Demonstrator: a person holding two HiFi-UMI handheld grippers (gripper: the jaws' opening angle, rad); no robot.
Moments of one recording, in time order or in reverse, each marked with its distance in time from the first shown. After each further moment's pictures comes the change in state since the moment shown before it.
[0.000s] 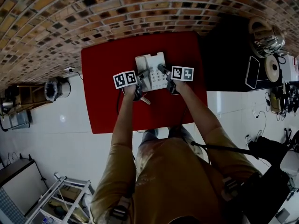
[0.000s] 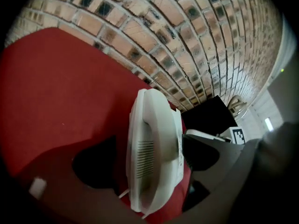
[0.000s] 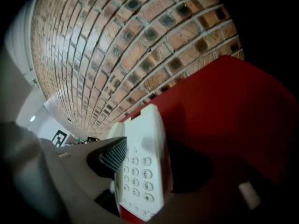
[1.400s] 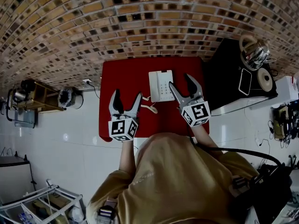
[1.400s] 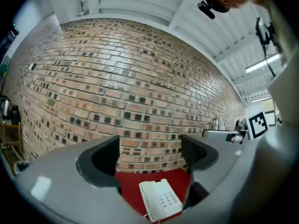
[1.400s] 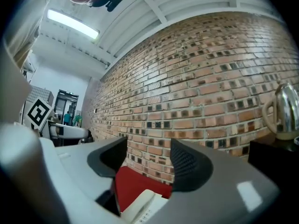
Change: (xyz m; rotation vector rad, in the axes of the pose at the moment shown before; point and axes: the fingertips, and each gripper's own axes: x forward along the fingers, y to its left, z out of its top) left arm -0.385 -0.253 -0.033 0.745 -1.117 0.124; right arm -0.318 0.325 0.019 -0.968 -0.820 0.186
